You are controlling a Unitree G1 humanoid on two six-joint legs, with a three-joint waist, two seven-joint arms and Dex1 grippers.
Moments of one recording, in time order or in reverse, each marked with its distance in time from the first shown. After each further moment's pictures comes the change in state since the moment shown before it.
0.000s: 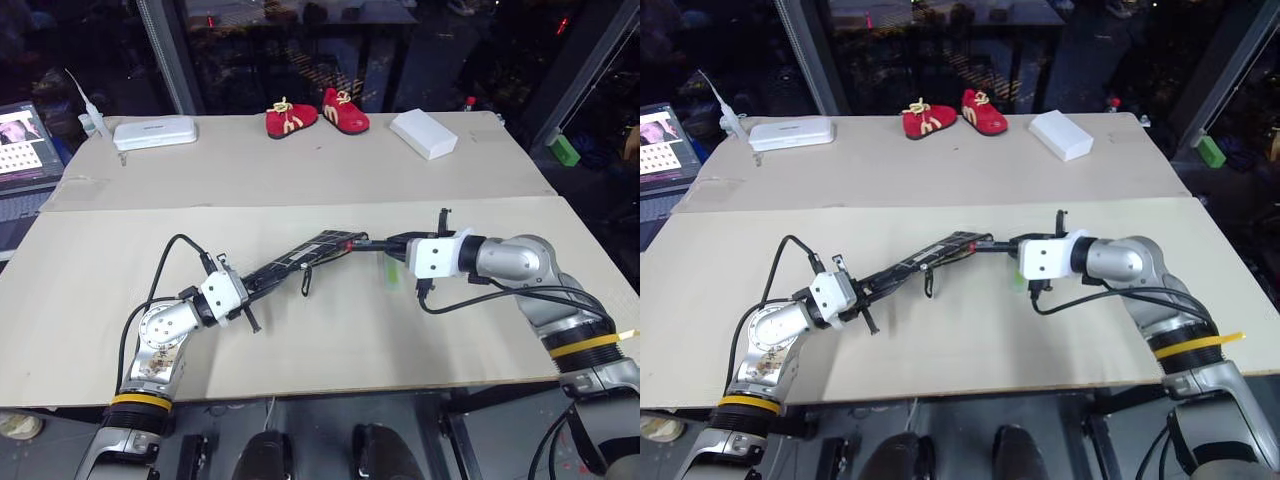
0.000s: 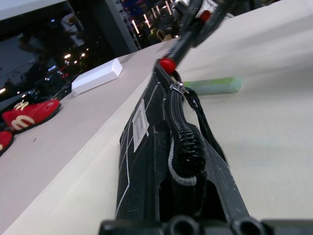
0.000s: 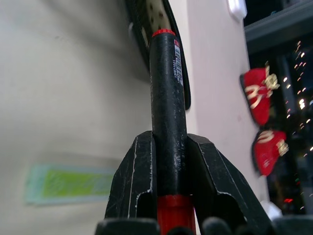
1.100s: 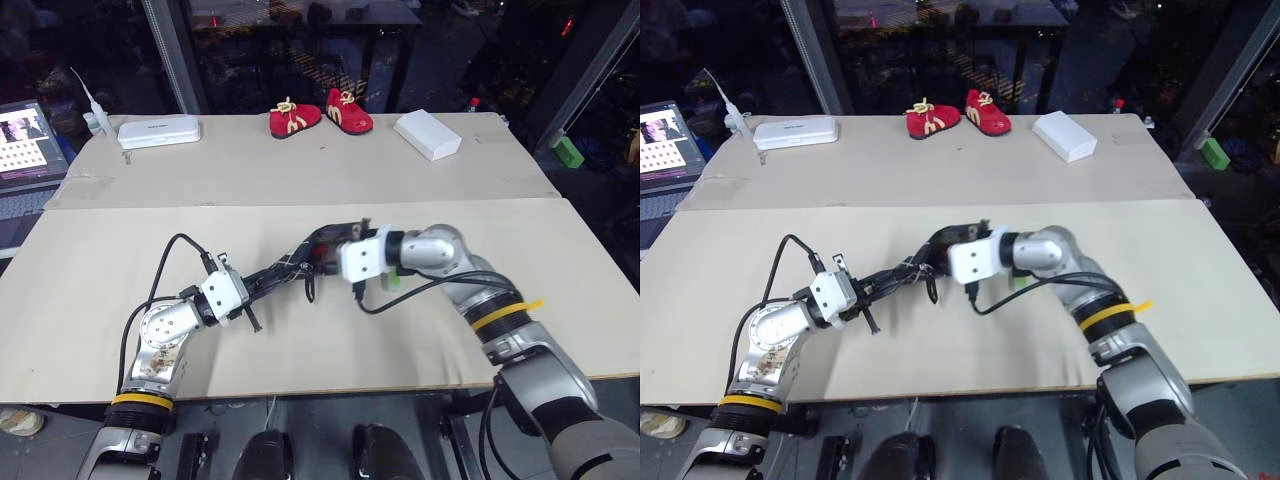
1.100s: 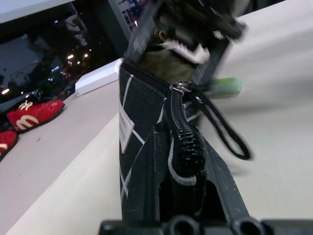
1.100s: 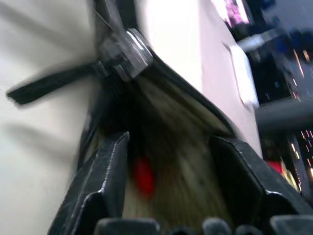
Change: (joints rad) left arm 0.006 -0.004 0.006 -0.001 0.002 -0.001 0.002; right arm -0.175 0.212 0.086 0.234 0.005 -0.136 0.009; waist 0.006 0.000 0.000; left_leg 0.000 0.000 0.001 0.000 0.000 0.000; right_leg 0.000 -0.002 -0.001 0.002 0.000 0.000
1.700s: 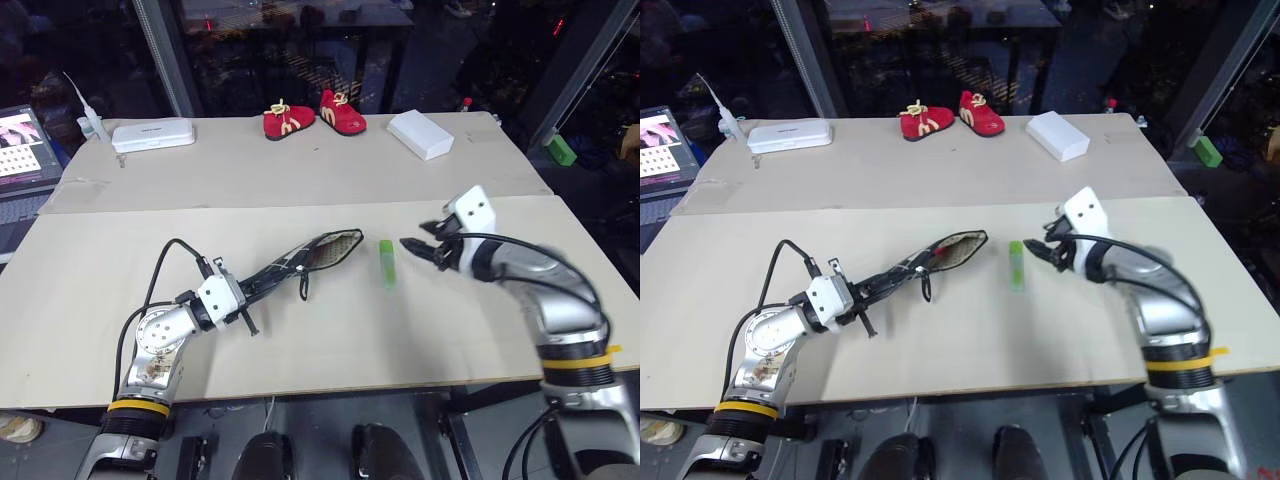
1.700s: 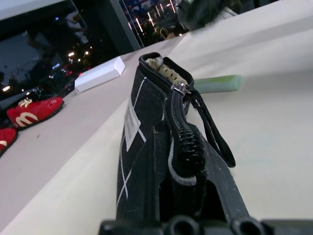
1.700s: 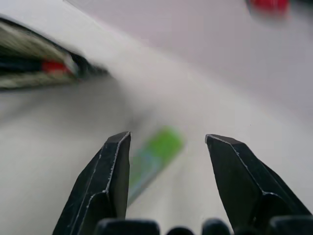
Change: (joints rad) left arm 0.029 0.004 0.011 -0.013 0.001 -0.001 0.014; right arm 0.341 0.057 -0.357 -0.540 0.448 1.351 -0.323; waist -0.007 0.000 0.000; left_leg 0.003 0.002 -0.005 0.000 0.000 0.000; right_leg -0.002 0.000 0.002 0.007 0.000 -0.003
